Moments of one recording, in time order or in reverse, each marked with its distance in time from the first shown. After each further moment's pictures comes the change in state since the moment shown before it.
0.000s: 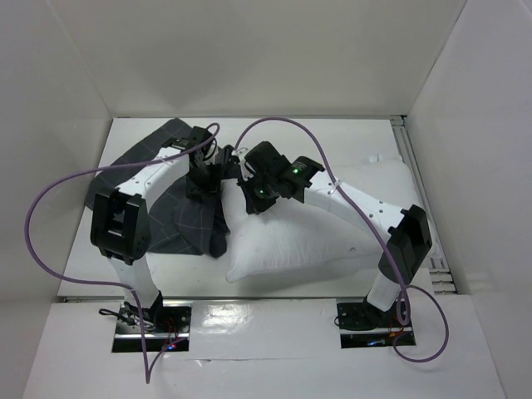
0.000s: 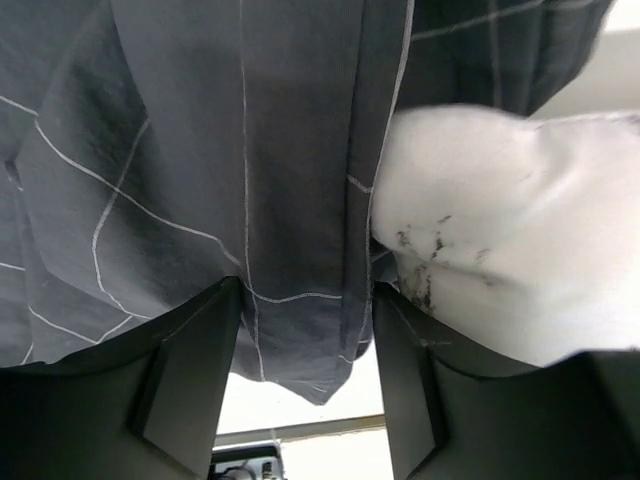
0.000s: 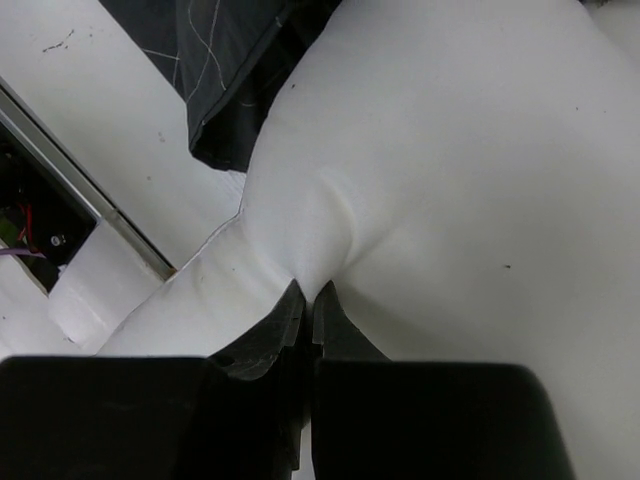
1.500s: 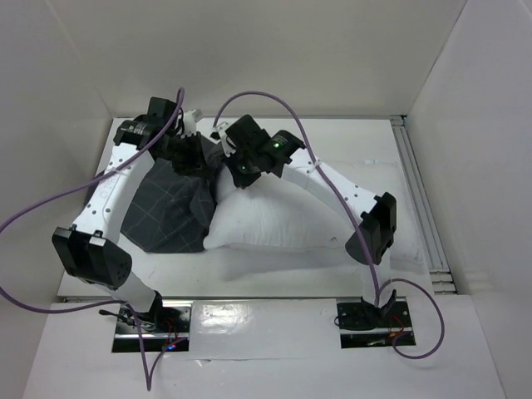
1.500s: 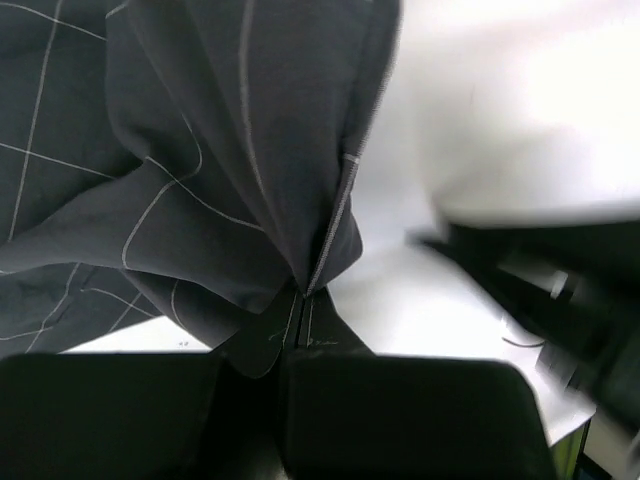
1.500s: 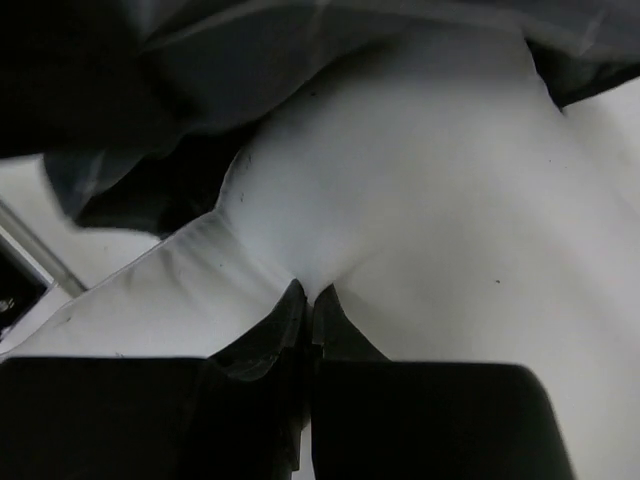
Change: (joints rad) left arm 0.074 -0.230 0.210 -0.151 0.313 0.030; right arm -0.003 0.256 0.457 -0.176 0.100 -0.134
